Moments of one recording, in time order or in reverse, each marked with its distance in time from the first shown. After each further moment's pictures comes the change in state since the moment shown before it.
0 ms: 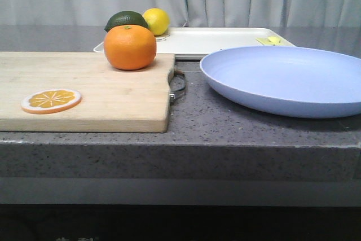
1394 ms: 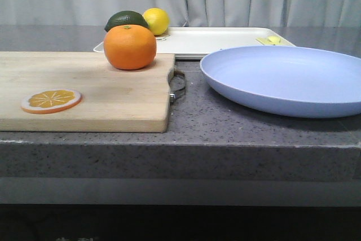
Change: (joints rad) left arm -0.519 0.906 -0.528 0.061 0.063 0.125; right arm 0.000 0.019 0.000 0.017 0.012 -0.002
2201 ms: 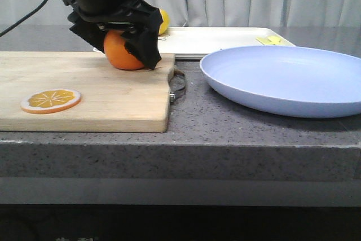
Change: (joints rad) left arm 0.000 0.424 -0.262 0.020 0.135 0.000; right arm 0.000 0.000 0.000 0.000 0.000 0.000
